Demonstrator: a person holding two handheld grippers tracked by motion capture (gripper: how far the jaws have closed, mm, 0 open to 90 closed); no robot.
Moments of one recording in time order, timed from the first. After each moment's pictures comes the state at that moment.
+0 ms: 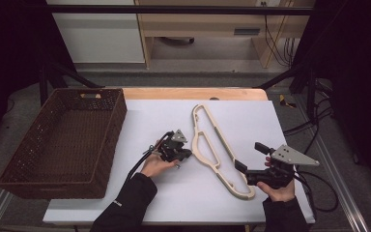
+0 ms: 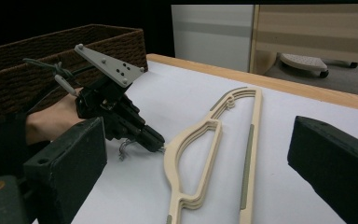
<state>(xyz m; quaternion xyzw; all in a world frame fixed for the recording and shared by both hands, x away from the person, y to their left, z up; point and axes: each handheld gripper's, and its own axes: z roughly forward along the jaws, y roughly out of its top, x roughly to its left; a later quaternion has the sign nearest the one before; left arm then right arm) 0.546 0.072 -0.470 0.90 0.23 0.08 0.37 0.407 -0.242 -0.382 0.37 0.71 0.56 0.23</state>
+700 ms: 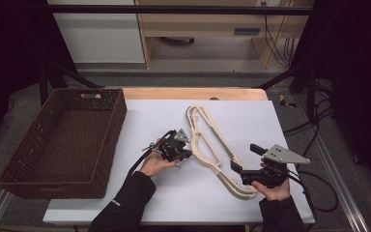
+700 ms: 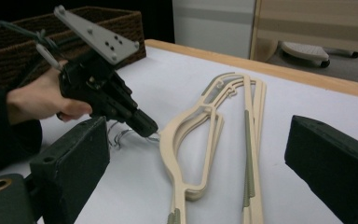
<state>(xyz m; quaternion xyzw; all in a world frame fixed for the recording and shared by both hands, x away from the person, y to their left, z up) 0.539 0.068 -0.451 0.91 0.21 0.07 0.34 0.413 -0.232 -0.391 0.37 0.72 0.54 0.22</state>
